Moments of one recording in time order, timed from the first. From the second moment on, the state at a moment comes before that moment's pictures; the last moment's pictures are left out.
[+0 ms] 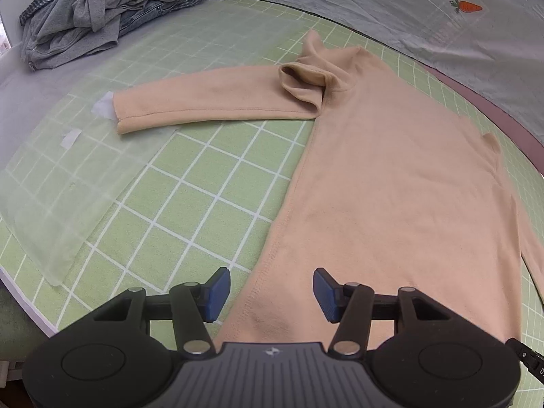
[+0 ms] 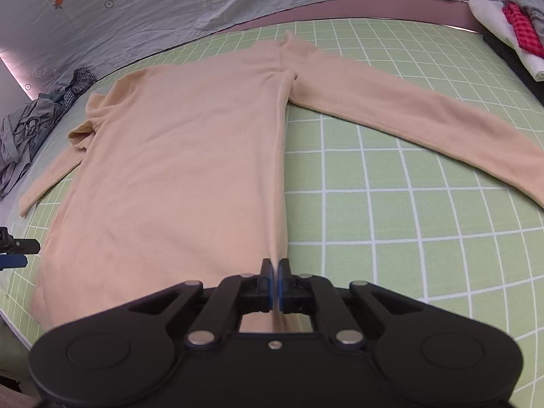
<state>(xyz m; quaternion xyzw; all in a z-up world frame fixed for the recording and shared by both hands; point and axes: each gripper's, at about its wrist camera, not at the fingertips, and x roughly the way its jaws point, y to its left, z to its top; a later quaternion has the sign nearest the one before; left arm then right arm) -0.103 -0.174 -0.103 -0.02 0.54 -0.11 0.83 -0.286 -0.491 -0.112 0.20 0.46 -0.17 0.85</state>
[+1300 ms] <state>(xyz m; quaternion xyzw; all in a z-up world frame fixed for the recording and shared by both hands) 0.084 -0.061 -0.128 -0.01 0.51 -0.07 0.86 -0.192 -0.415 -0.130 0.14 0.48 -0.36 0.79</state>
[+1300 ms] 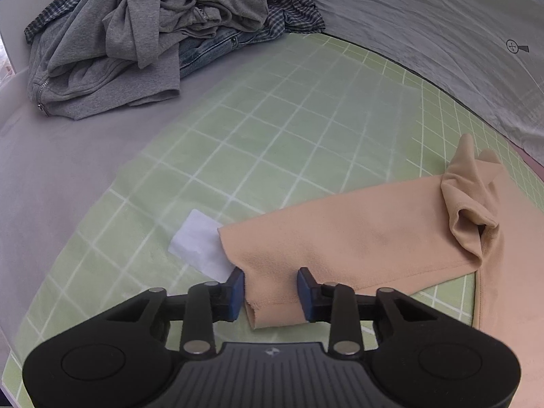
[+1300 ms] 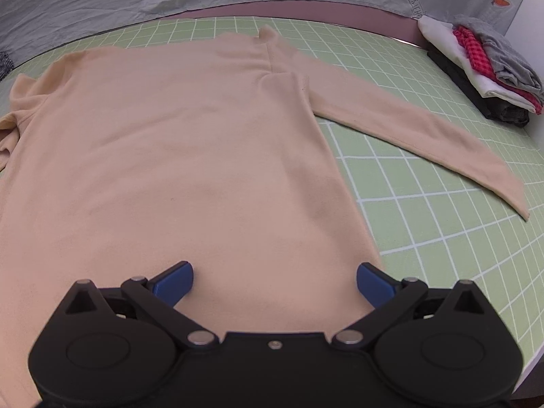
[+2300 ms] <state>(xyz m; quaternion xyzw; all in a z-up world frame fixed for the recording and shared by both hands) 0.071 0.047 -0.099 -0.06 0.46 0.12 0.88 -0.200 -0.425 -0.134 0.19 0.45 -0.35 0.80</state>
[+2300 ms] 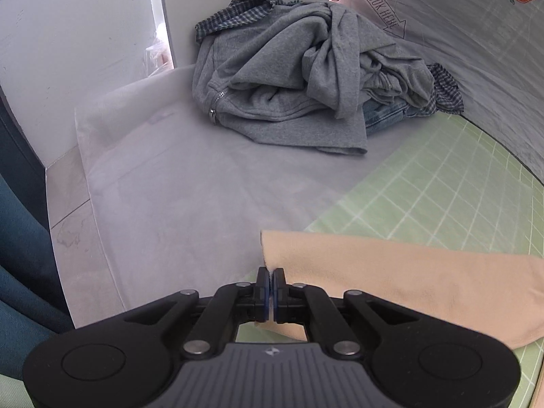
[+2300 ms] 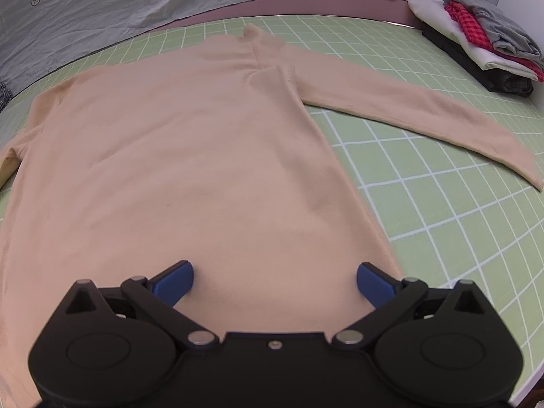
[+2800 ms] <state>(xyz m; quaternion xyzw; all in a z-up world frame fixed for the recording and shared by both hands) 0.033 0.046 -0.120 -0.07 0.50 0.10 0.86 -0.205 -0.421 -0.134 0.18 0.44 -0.34 0.81</state>
